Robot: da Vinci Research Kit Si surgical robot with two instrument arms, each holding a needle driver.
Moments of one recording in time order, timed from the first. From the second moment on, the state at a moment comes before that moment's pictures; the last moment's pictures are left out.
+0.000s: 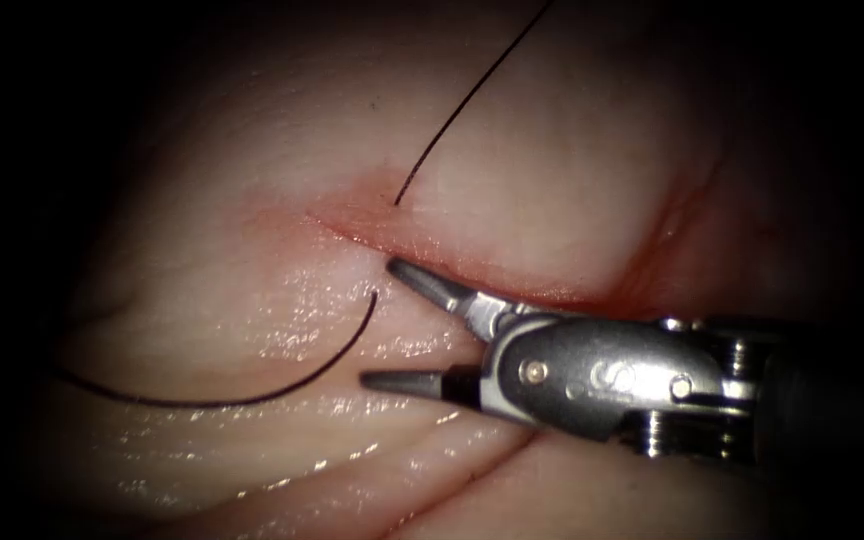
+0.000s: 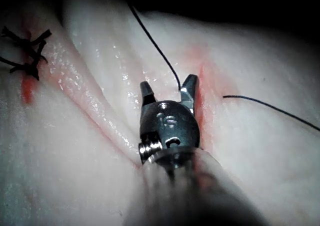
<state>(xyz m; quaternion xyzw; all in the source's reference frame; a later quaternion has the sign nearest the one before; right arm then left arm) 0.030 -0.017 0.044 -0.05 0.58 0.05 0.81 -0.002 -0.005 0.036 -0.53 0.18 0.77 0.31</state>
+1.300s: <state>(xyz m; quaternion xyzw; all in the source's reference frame) 0.031 -0.038 0.029 0.04 0.59 -0.08 0.80 -0.007 -0.005 0.039 -0.55 0.12 0.79 0.26</state>
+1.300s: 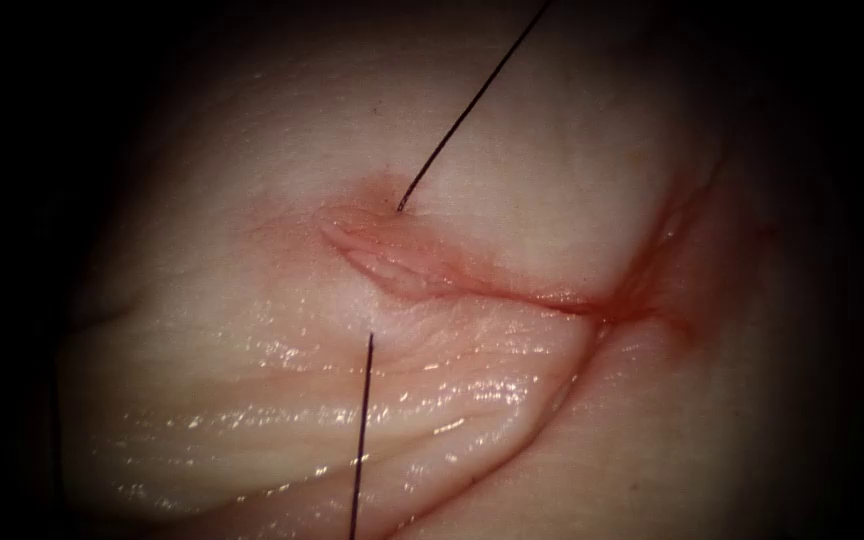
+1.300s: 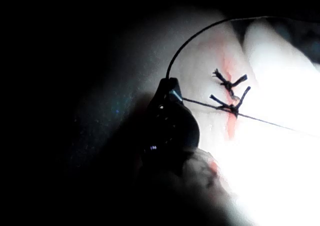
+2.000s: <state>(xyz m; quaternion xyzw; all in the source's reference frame) 0.027 -0.020 0.036 -0.06 0.59 0.02 0.80 -0.001 -0.003 0.042 -0.28 0.27 0.92 0.09</state>
